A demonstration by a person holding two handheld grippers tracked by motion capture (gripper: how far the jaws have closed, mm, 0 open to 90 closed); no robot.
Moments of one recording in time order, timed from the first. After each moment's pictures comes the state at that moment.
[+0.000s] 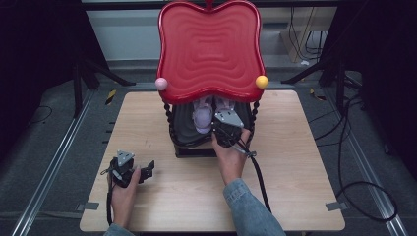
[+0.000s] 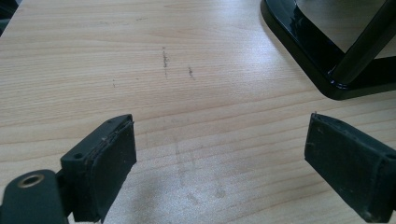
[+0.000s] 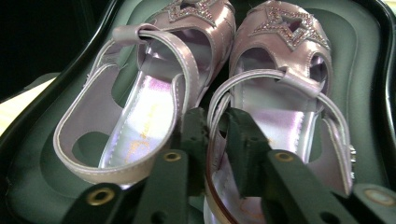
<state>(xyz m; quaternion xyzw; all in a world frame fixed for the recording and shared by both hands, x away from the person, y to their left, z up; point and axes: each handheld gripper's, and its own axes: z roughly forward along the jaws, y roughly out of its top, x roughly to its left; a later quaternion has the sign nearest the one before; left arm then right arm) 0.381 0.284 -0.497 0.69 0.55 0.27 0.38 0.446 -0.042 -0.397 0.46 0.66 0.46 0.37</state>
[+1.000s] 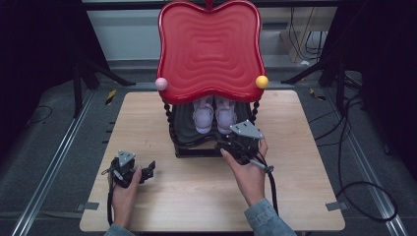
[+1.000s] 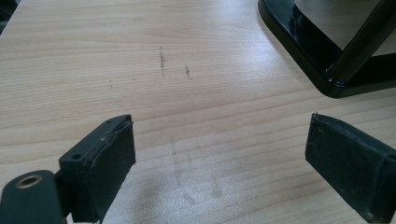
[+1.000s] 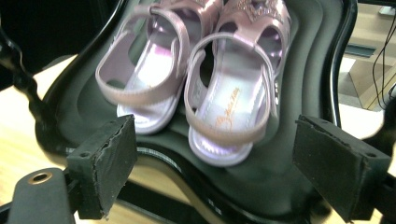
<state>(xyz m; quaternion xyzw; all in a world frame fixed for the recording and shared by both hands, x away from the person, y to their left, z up) 0.380 0.281 -0.497 0.70 0.54 0.28 0.38 0.393 -0.081 -0.384 0.46 0.69 0.45 0.34</state>
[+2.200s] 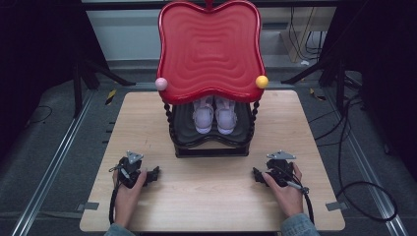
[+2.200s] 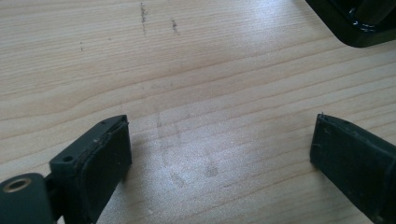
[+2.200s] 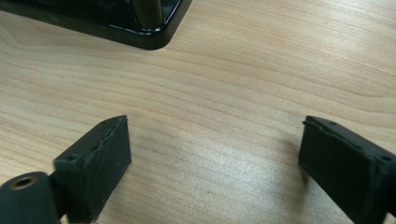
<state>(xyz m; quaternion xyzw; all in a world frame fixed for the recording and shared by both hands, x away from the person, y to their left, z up) 0.390 0.272 -0.510 0.74 0.54 0.24 0.31 0.389 -0.202 -0.512 0.53 0.75 0.32 0.23</state>
